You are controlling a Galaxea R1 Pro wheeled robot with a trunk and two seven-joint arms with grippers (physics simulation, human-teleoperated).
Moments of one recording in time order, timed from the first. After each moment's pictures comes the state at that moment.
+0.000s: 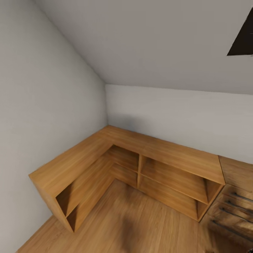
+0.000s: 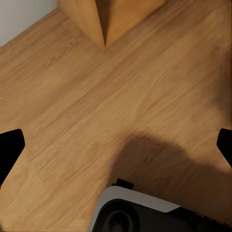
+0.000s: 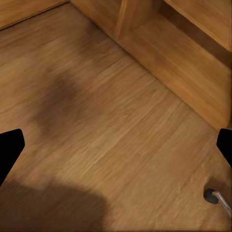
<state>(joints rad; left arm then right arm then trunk) -0.04 -0.05 -0.14 -0.16 0.34 -0.67 0.23 -0.24 -0.01 0.77 0.02 -0.35 -0.78 -0.21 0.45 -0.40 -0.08</state>
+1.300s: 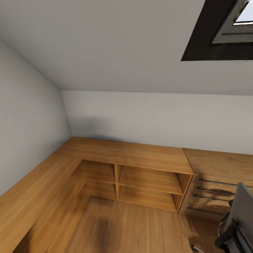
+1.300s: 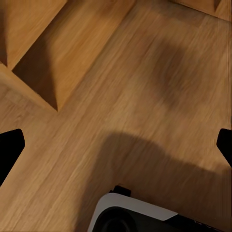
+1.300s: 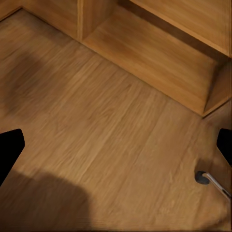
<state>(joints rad) -0.04 -0.05 -0.14 -0.16 0.34 -0.67 0.23 -0.24 -0.02 0.82 0.02 -0.32 -0.78 -0.16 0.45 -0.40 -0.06</state>
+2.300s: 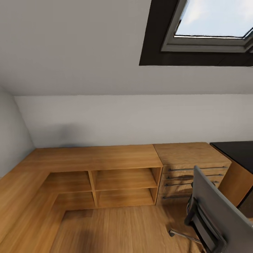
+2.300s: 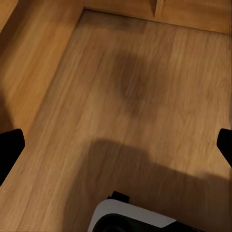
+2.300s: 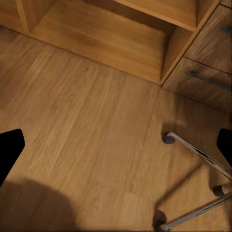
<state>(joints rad) -0.04 -0.05 -0.14 -0.16 0.34 -0.67 0.23 -0.24 -0.02 0.82 0.02 -0.32 -0.78 -0.16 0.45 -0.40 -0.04</state>
